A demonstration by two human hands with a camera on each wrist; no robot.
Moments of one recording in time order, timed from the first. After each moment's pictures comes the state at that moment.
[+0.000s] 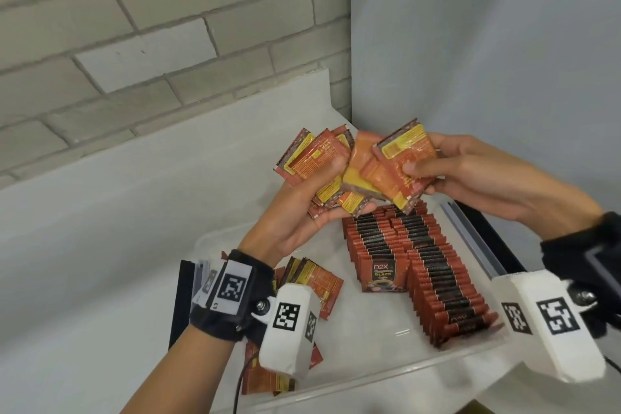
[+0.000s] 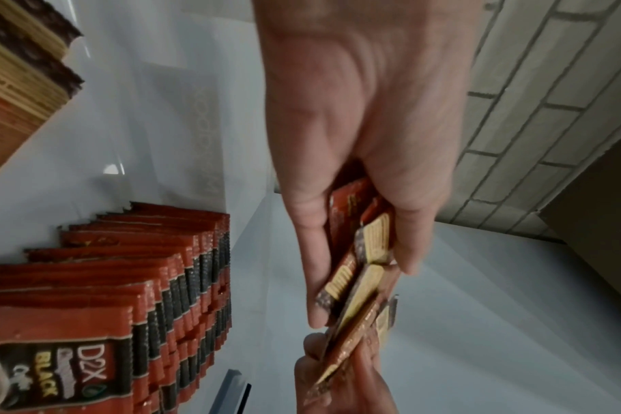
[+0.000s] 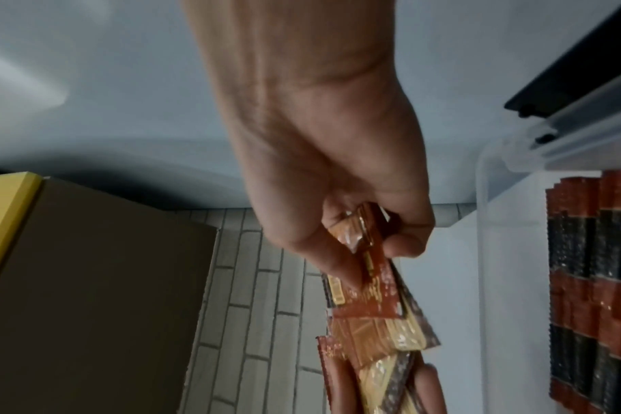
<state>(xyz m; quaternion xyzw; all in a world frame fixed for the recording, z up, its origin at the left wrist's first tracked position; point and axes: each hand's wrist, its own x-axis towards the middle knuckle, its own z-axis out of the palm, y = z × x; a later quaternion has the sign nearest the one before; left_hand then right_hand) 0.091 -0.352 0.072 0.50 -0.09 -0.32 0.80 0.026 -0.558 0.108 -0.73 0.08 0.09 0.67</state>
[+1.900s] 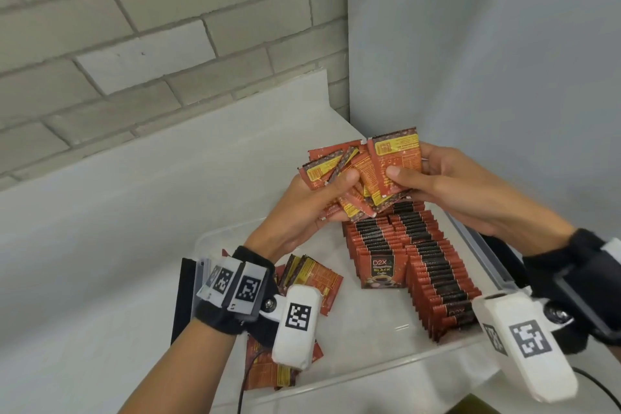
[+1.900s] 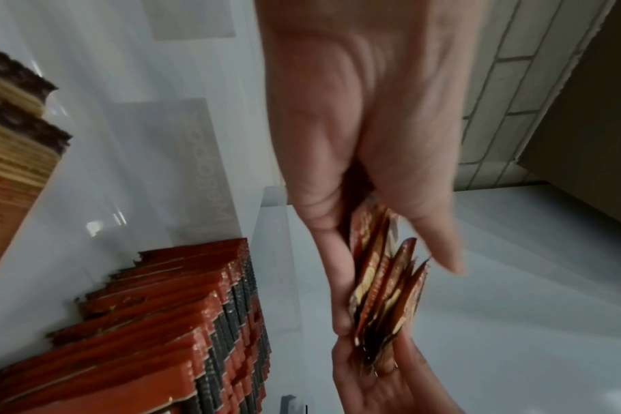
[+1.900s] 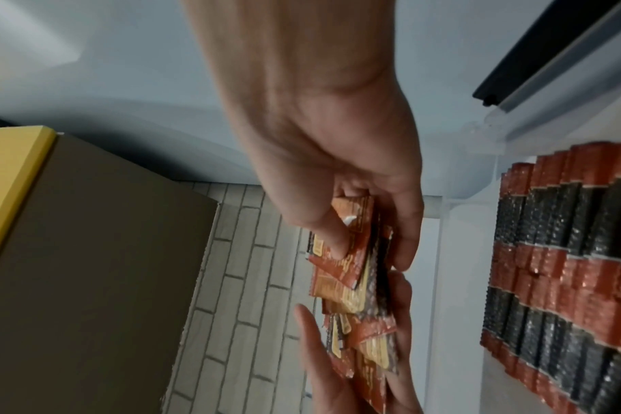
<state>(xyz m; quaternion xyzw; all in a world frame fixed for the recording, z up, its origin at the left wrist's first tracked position) 0.092 -0.357 0.063 0.59 -0.16 -0.30 0.73 0.020 -0.538 0.092 -0.75 0.09 0.05 0.65</state>
